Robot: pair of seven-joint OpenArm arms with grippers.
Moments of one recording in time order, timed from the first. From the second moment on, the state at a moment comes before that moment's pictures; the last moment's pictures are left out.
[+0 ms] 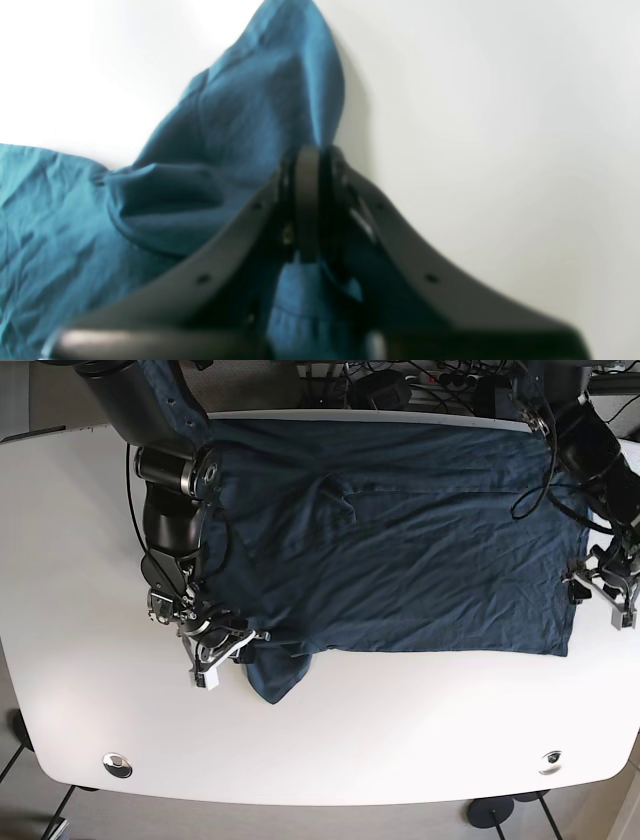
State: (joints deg) left arm -19.0 -23.7 -36.6 61.5 -3.8 -32.9 42.9; right arm 33.3 -0.5 23.2 34.6 -3.1 28.6 -18.7
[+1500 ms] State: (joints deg) left arm -21.6 -24.4 -30.1 55.9 -4.1 -40.5 28.3; right arm 24.4 -3.0 23.3 73.0 -2.9 29.9 -39.9
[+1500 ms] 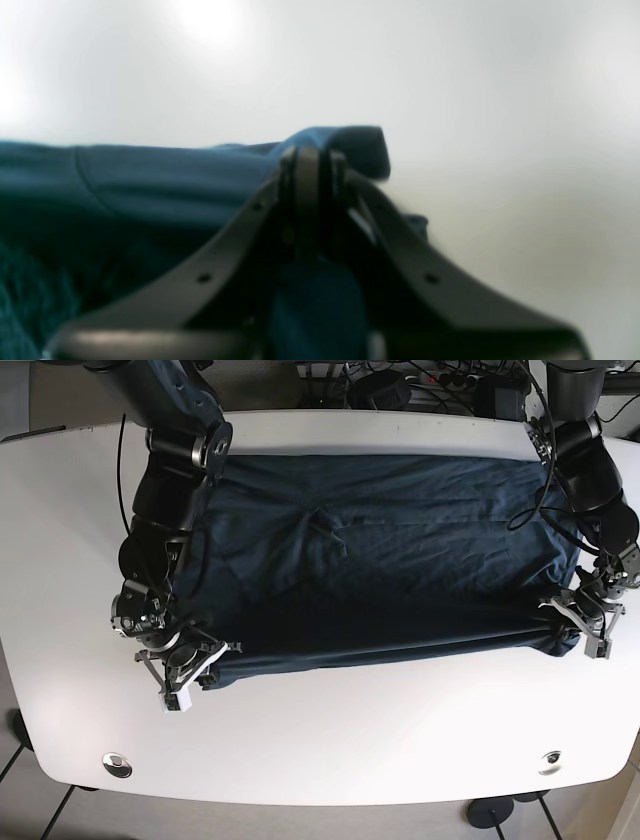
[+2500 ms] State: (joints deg) left arm 15.1 -15.6 -39.3 92.9 -4.0 -40.6 35.1; right arm -16.8 -4.4 23.6 114.8 10.8 31.8 -60.2
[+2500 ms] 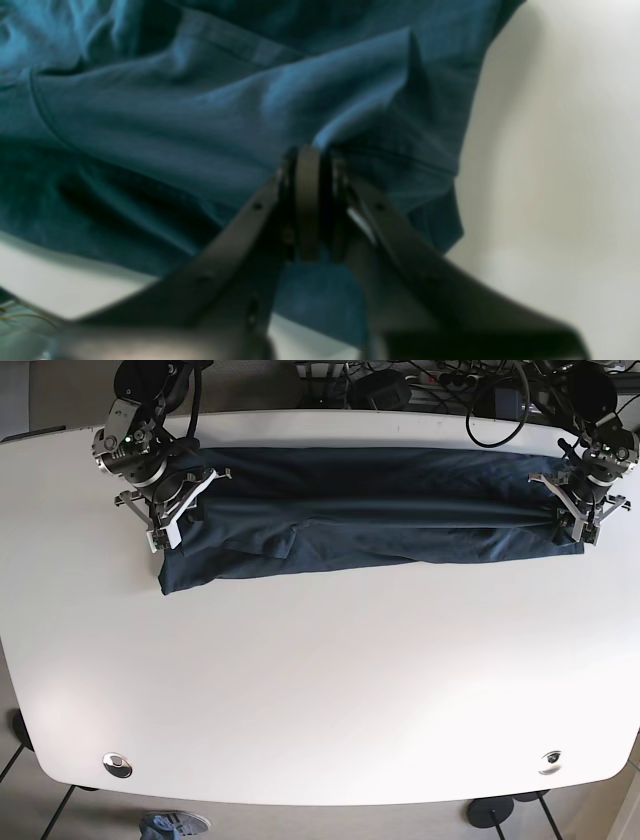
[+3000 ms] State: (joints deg) left arm 18.5 -16.3 -42.2 99.6 -15.8 -40.3 35.2; right arm -15.9 -0.4 25.3 112.6 32.9 31.5 -58.1
